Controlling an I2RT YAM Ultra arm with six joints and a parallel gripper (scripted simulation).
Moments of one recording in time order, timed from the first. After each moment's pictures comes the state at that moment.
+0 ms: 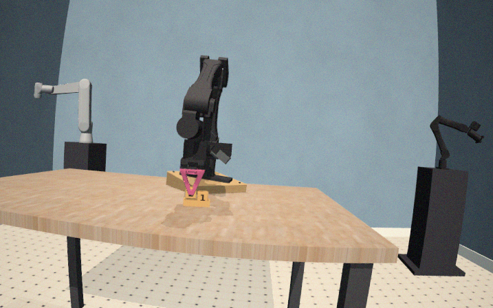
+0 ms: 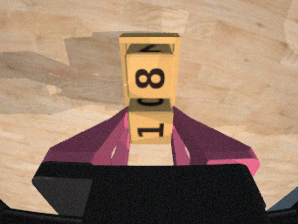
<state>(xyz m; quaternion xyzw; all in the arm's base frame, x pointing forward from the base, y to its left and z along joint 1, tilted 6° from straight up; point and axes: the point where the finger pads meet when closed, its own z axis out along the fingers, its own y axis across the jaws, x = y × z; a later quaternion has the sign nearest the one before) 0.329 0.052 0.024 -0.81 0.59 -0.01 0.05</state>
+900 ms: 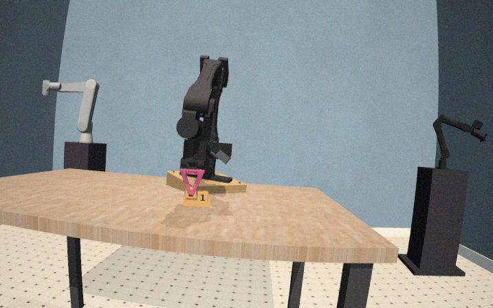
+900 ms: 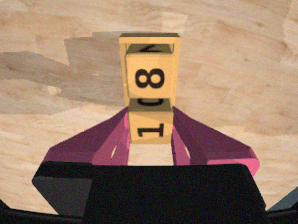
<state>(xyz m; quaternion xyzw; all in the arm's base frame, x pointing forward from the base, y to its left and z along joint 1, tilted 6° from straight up) 0.329 0.052 0.024 -0.81 0.59 -0.01 0.05</state>
